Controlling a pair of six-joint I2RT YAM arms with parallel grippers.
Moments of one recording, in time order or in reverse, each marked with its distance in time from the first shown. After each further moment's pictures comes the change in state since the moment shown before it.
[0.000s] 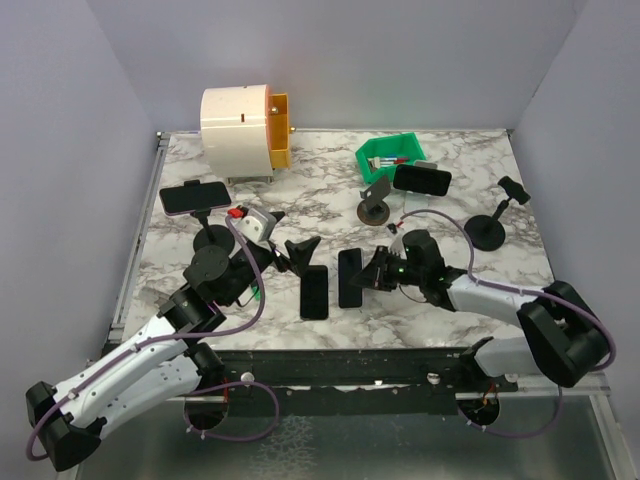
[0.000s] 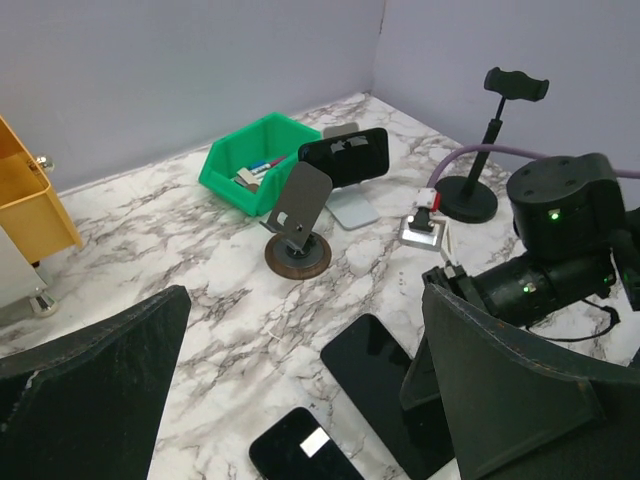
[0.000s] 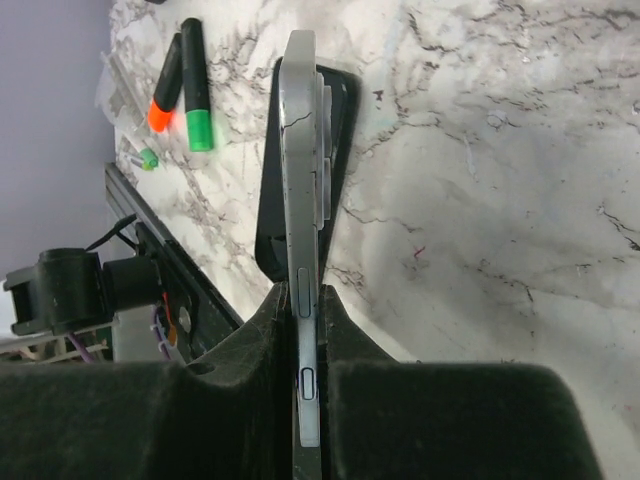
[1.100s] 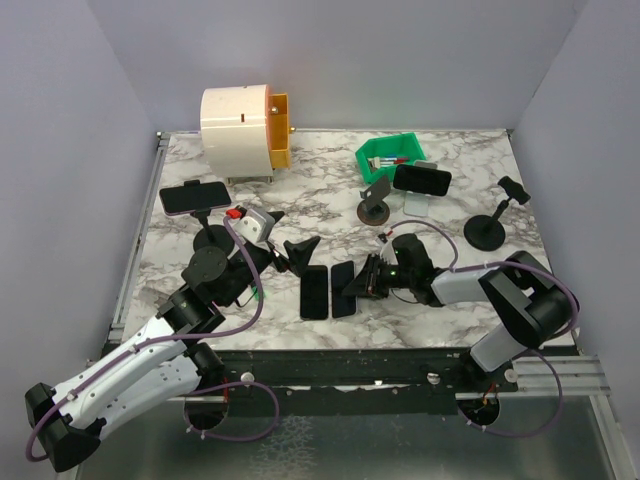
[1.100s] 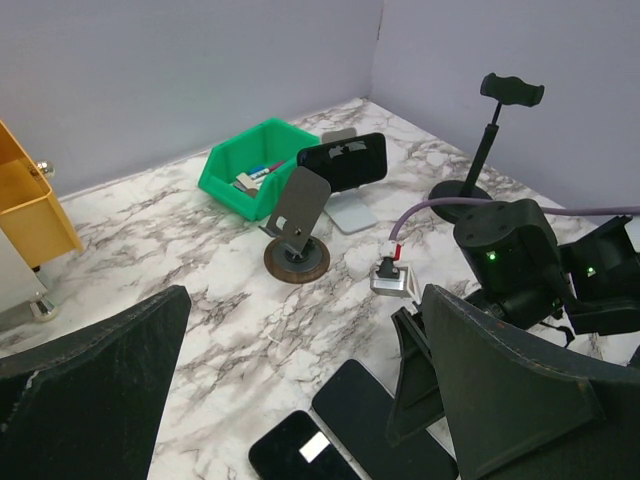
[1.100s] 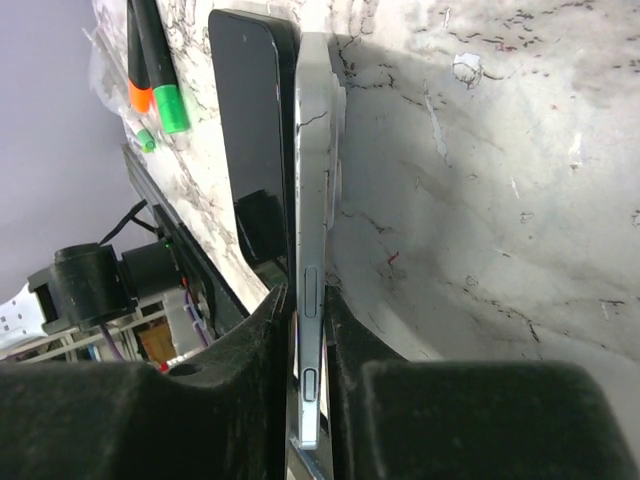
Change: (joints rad) left arm 0.000 -0.014 0.000 0.003 0.013 0.005; right arm 0.000 0.286 -0.006 0.194 -0.120 0.139
